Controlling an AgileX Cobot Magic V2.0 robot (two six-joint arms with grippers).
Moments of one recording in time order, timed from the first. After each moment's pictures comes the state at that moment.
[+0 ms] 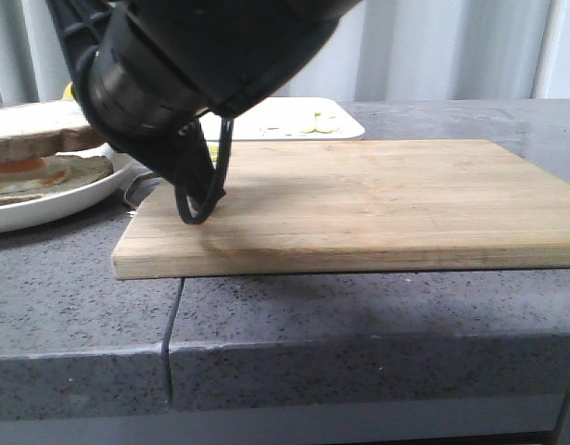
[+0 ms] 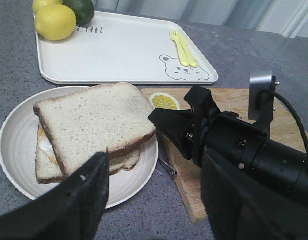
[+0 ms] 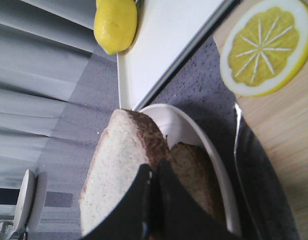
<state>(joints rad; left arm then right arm) -0.03 0.54 -0.73 -0.56 0.75 0.22 1.04 1.91 -1.25 1.18 -0.57 0.25</state>
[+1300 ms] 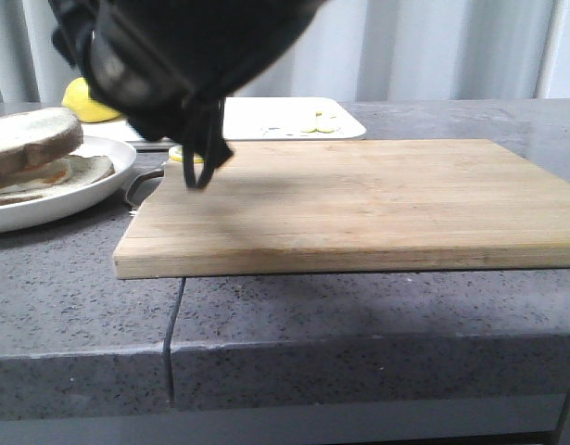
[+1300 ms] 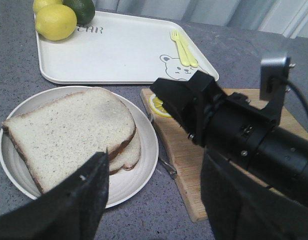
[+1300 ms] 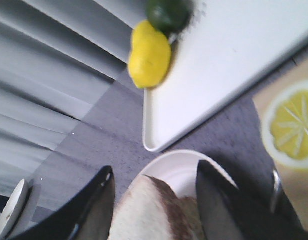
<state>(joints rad) -0.03 0.54 -0.73 -0.56 0.75 0.22 1.04 1.89 -1.28 1.14 -0.70 0.05</state>
